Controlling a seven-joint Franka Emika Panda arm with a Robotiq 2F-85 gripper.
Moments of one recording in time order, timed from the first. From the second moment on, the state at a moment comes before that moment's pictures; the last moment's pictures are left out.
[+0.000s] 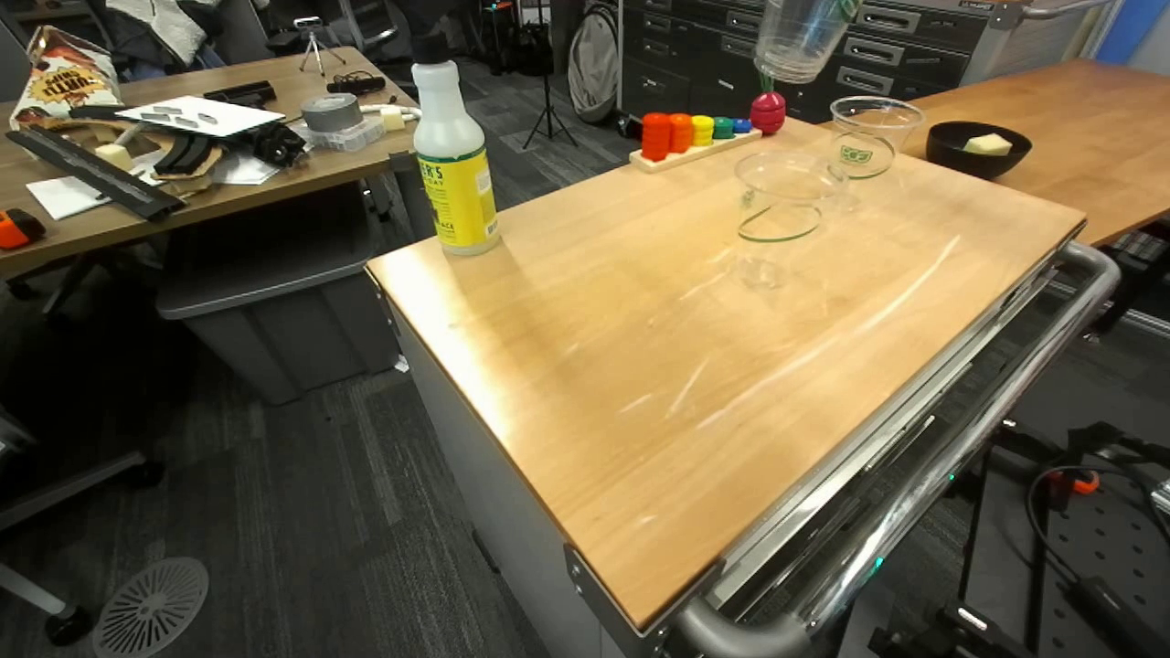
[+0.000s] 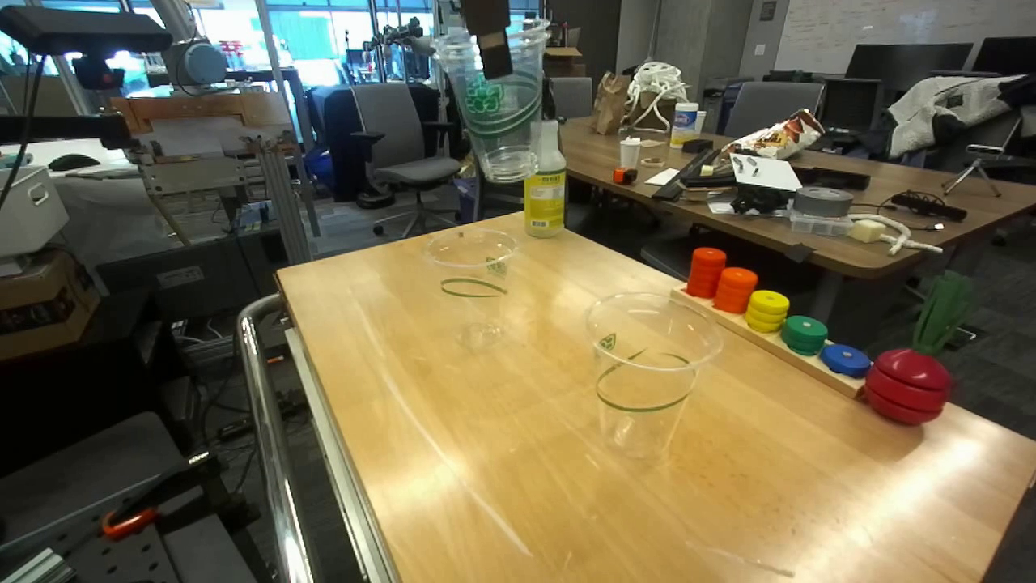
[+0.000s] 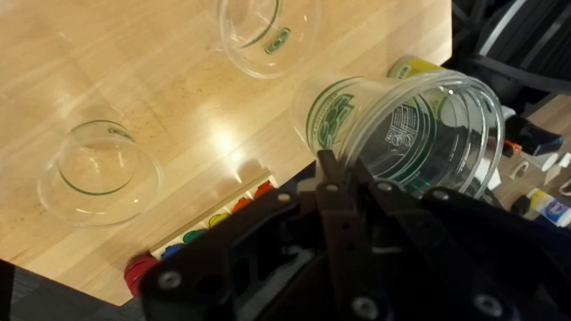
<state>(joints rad) -0.16 -0.60 -0.15 -2.48 0.29 2.26 0.27</state>
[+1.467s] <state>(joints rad) -0.17 -0.38 -0.12 -2.48 0.22 2.21 0.24</state>
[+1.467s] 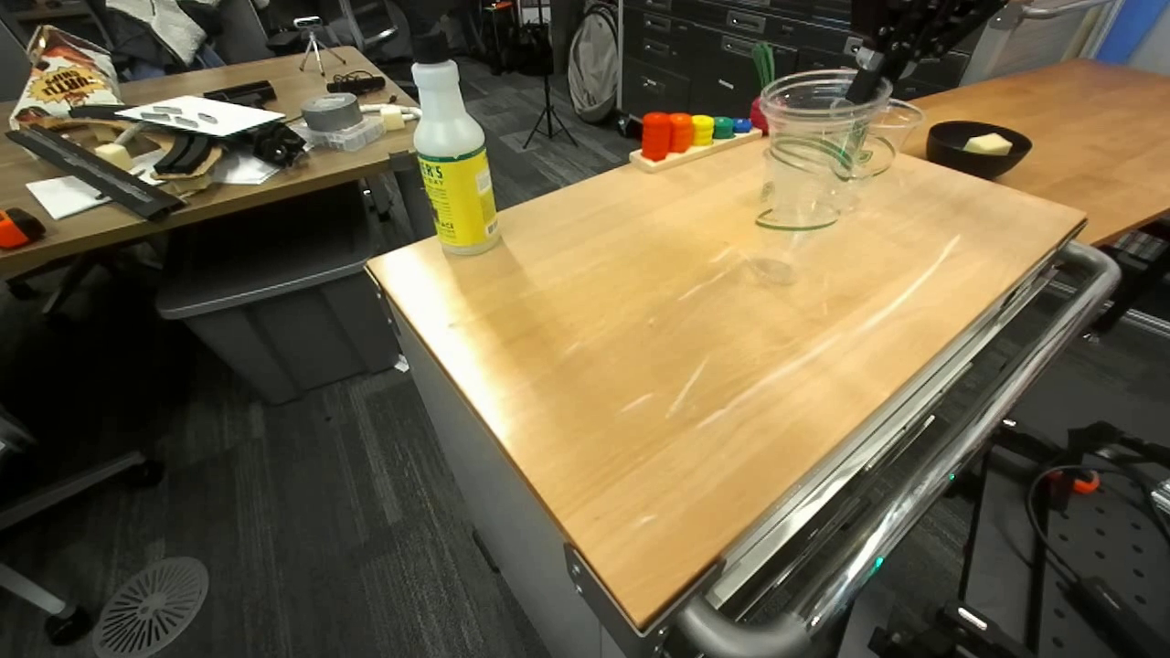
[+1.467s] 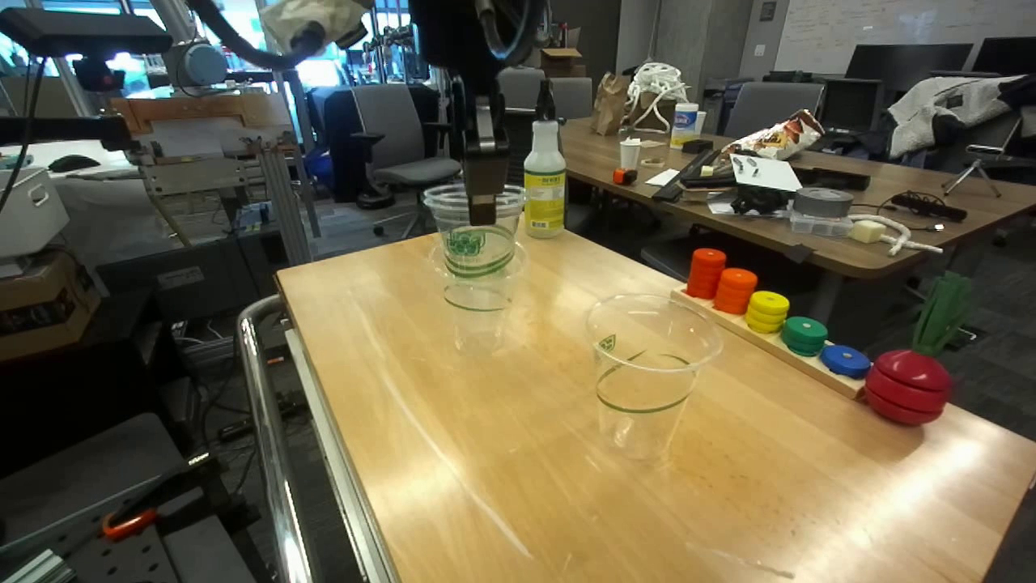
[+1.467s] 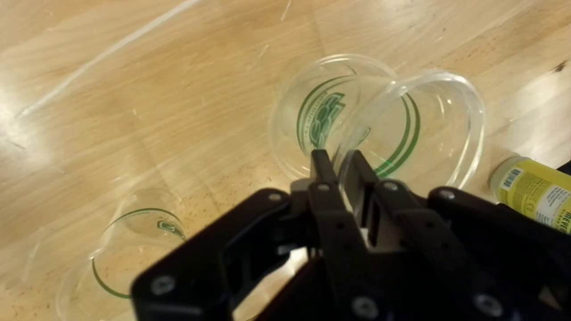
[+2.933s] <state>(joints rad) -0.33 -0.31 -0.07 -2.45 -0.10 2.36 0.55</state>
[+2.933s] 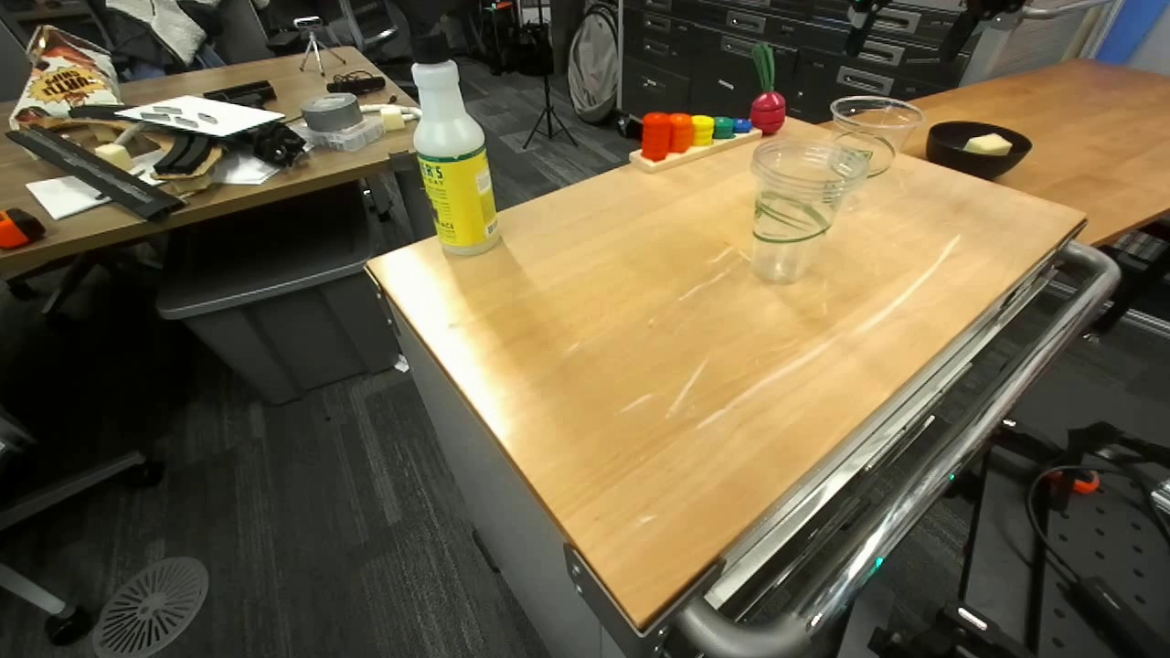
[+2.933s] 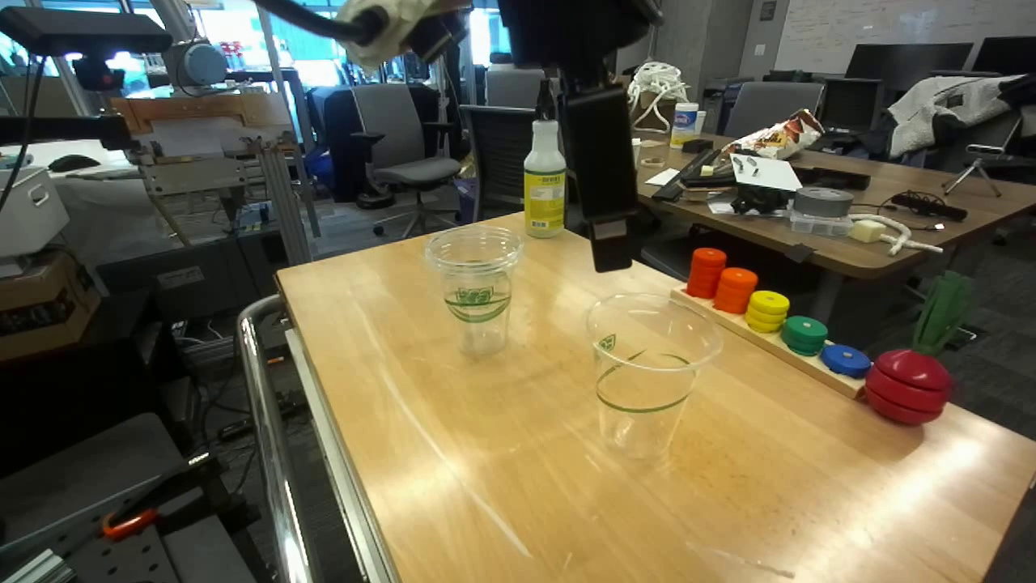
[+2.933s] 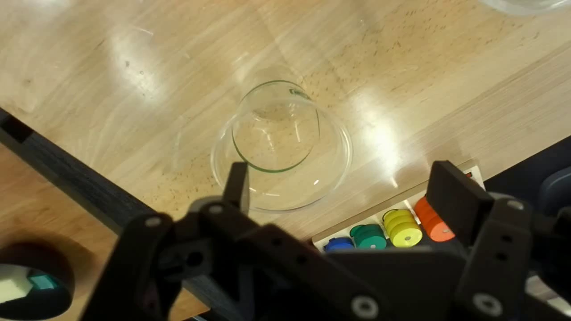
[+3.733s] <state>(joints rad) -0.28 -0.02 -0.13 -2.22 -0.03 2.36 0.54</state>
